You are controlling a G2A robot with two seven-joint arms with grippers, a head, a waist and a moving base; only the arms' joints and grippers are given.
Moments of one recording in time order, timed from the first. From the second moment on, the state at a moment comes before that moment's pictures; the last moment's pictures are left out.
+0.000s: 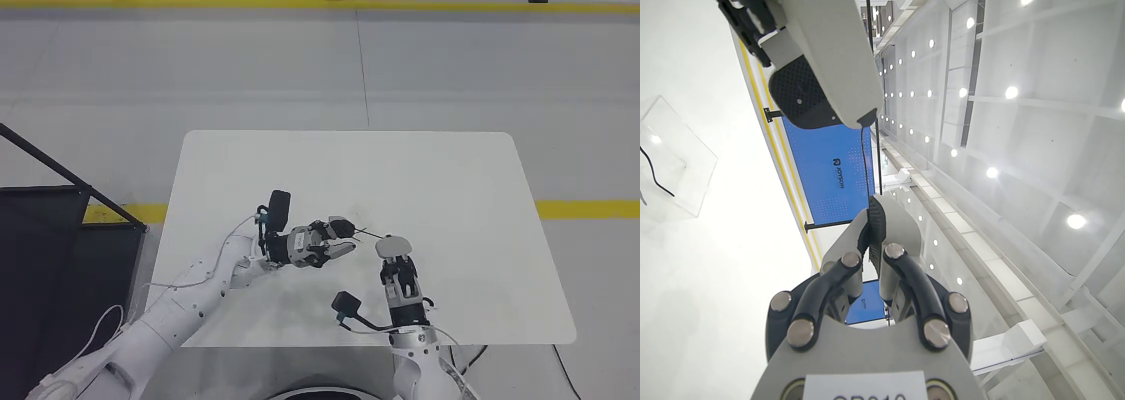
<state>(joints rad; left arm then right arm) 0.80 -1.14 -0.67 -1.16 1.03 -1.01 0.70 -1.58 -1.19 0.96 -2.00 -3.07 0.24 0.46</state>
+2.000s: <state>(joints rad) 0.64 -1.15 -0.36 -1.08 0.68 -1.01 0.73 -1.39 -1.06 0.73 -1.98 -3.07 0.19 0.77</state>
